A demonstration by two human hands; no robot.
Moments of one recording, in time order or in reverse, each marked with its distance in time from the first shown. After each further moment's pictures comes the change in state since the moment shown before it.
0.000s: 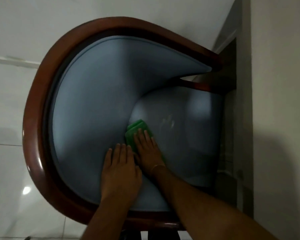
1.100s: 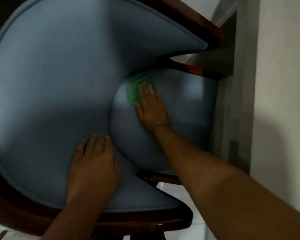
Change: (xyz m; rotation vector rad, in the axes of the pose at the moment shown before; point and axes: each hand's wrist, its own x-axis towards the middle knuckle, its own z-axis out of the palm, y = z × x) left_hand 0.013 -0.002 0.020 0.029 0.044 0.047; right_hand 0.087 0.085 -0.064 -0.214 0.278 0.047
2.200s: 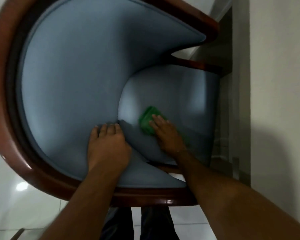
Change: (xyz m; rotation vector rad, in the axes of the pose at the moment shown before) left_hand 0.002 0.005 -0.003 0.073 -0.073 -0.060; right_hand -0.147 0.030 0.031 0.084 -0.048 -0.216
